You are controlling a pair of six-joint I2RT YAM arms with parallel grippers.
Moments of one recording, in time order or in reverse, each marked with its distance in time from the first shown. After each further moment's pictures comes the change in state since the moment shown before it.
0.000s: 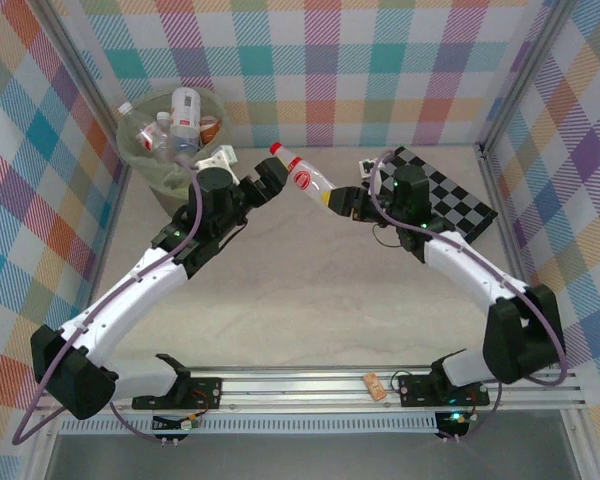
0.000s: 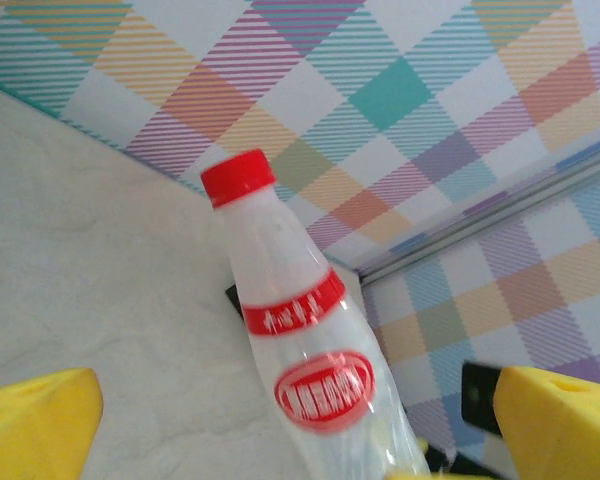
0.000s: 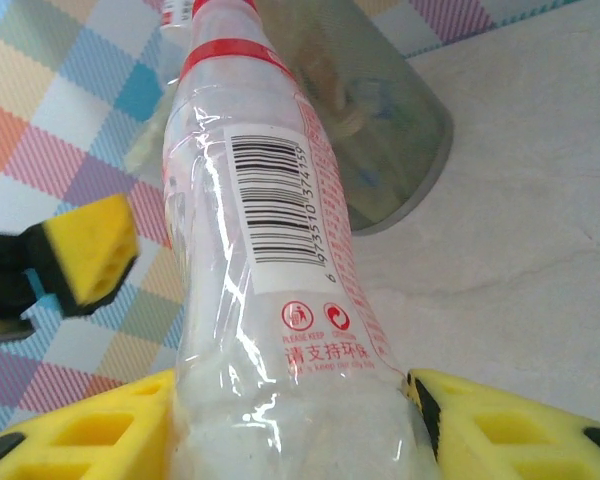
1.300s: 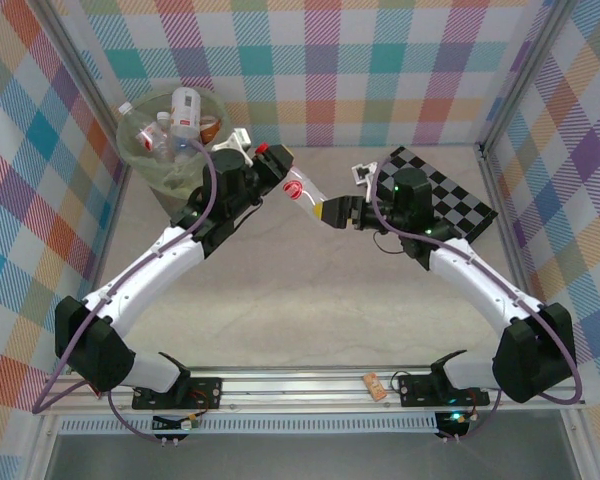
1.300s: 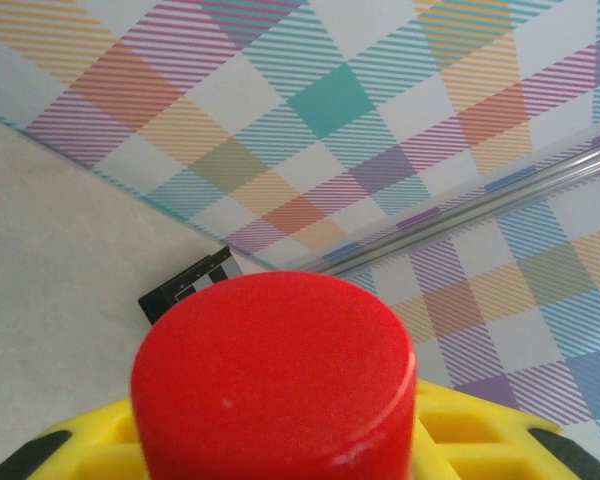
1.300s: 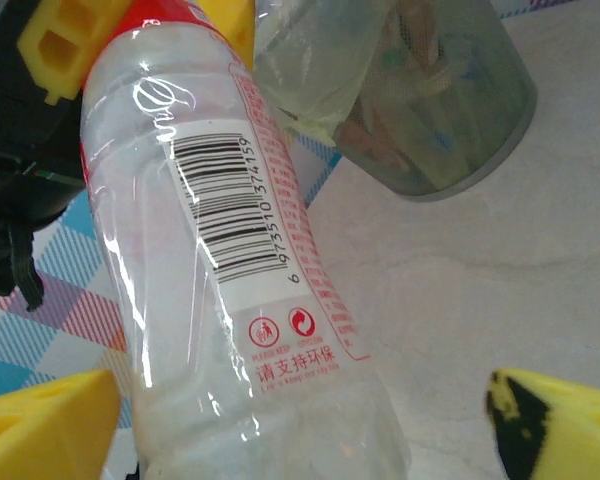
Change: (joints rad) left arm 0.017 0.156 0.132 0.095 0.097 -0.100; right arm 0.040 -0.075 0.039 -0.126 -0.061 -0.086
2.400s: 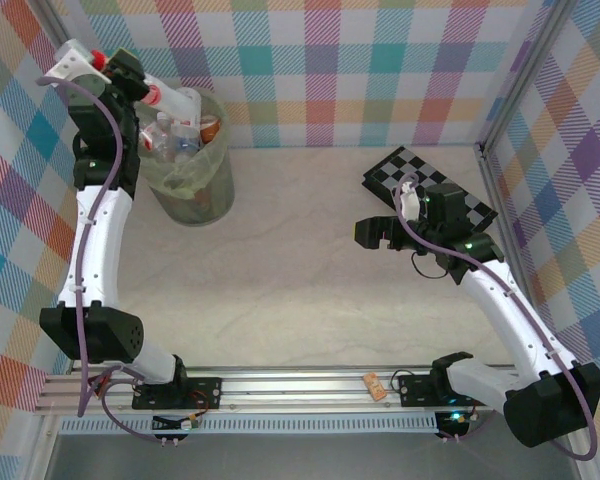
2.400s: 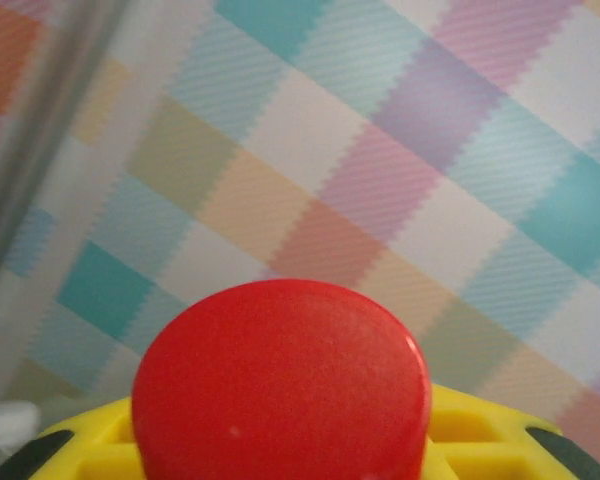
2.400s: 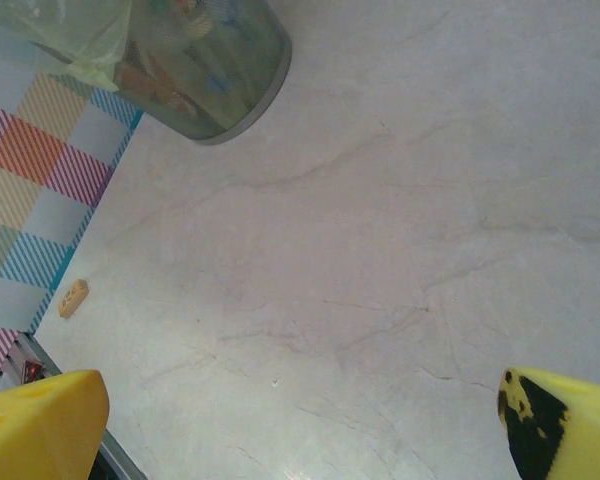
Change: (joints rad) left arm 0.596 0.120 0.470 -0.010 -0.187 0.423; right arm -0.131 -0.233 -0.019 -0.566 0.247 -0.291
